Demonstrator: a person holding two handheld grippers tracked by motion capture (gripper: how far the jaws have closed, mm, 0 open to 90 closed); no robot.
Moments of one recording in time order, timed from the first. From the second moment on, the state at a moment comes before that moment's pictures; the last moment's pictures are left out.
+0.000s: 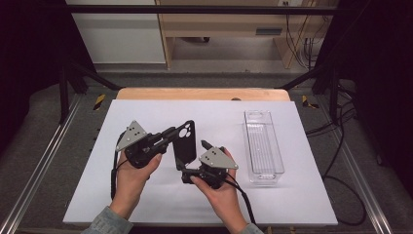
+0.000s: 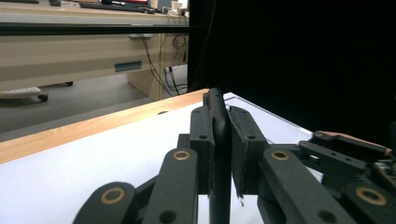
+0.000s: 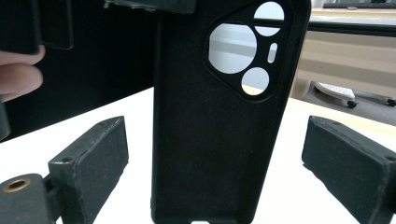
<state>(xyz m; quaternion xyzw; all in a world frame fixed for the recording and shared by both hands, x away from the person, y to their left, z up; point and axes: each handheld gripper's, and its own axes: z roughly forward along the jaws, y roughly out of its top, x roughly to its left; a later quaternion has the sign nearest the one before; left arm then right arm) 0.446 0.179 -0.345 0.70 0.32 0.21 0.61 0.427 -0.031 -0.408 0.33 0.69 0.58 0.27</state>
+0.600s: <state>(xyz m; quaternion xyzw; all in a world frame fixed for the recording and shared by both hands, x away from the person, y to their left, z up) 0.435 0.166 -0.345 0.70 0.30 0.20 0.61 0.434 -0.034 -0.411 0.36 0.69 0.58 0.26</state>
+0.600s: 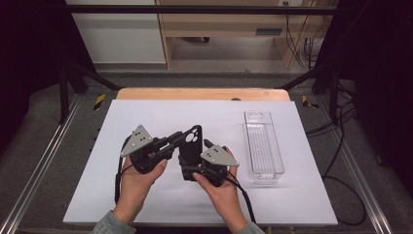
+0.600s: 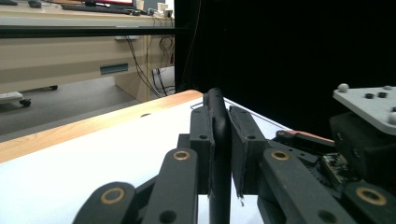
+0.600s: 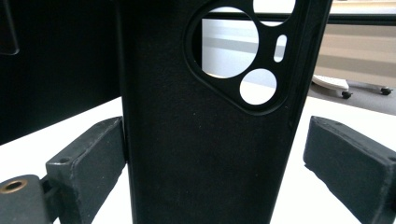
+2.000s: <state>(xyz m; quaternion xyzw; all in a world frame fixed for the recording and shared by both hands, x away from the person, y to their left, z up) 0.428 0.150 -0.354 0.71 0.29 0.17 0.62 0.435 -0.042 -0.406 0.38 0.67 0.59 0.24</state>
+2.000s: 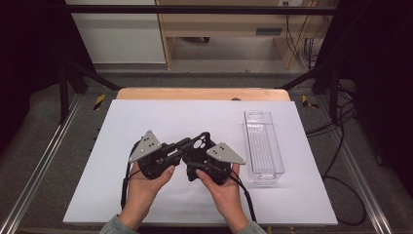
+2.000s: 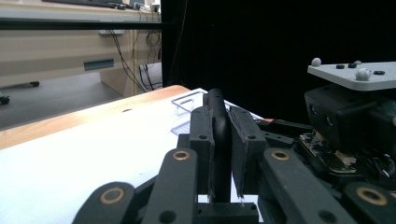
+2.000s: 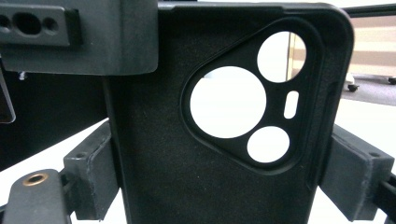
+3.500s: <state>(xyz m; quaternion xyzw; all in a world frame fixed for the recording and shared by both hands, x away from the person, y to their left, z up) 0.431 0.269 -0.440 0.67 0.41 0.32 0.53 0.439 -0.059 -0.415 0.41 0.66 0.57 0.28</state>
